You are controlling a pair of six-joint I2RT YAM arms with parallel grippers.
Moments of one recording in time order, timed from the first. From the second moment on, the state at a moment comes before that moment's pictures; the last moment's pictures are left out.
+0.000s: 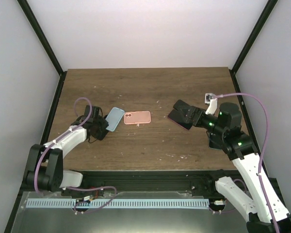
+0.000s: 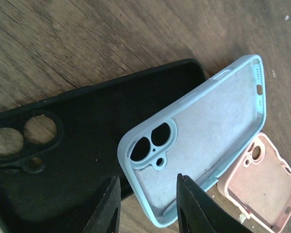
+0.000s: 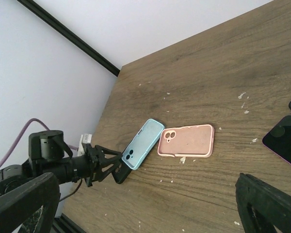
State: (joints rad) left arm -0.23 1.33 0.67 -0.33 0.02 -1.07; right arm 0.30 0.73 0.90 -0.50 -0.40 0.63
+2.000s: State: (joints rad) left arm -0.57 1.40 0.80 -0.56 0.40 -0.37; right arm 0.09 1.48 0.95 -0.42 -0.23 0.43
